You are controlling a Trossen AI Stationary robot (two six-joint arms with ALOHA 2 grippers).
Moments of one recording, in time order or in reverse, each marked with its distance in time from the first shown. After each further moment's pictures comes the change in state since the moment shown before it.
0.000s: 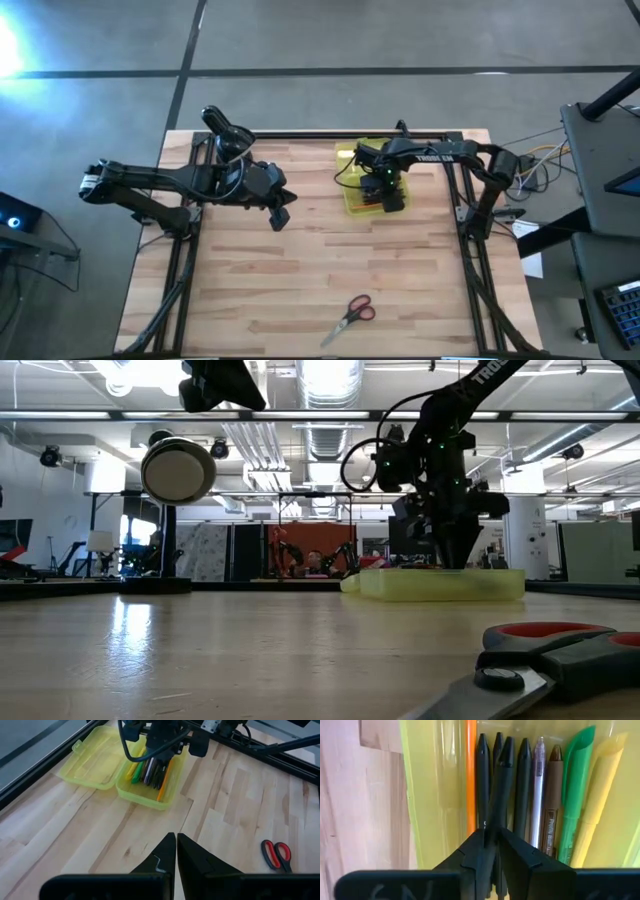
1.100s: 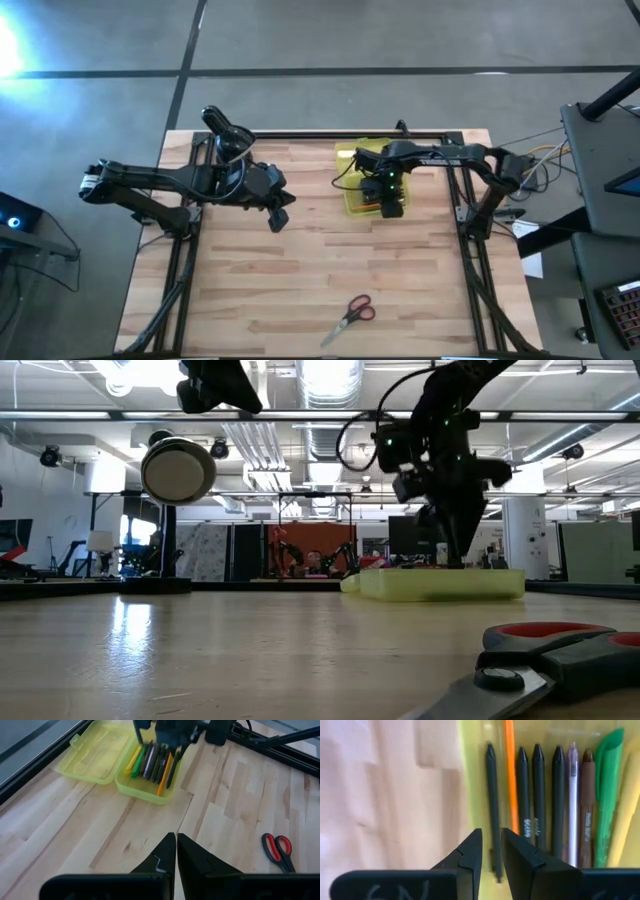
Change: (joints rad) left arm -0.002 0.000 0.000 -0.024 0.012 0.003; right arm 0.074 -0.055 0.035 -0.096 -0.085 0.194
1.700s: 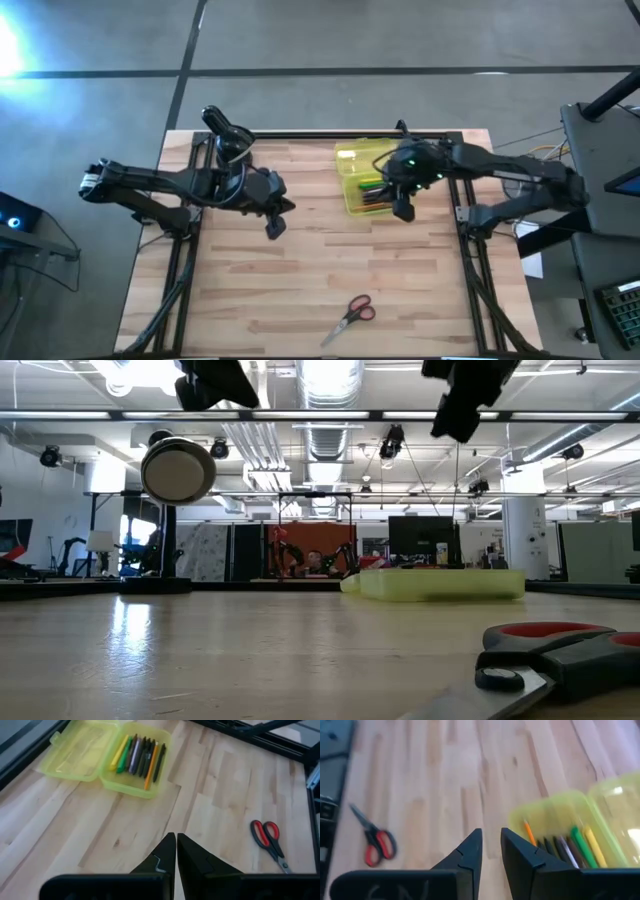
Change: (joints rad) left arm -0.036 0.000 -0.007 0.000 0.029 0.025; right arm 0.139 -0.529 -0.081 0.257 -0.083 0.441
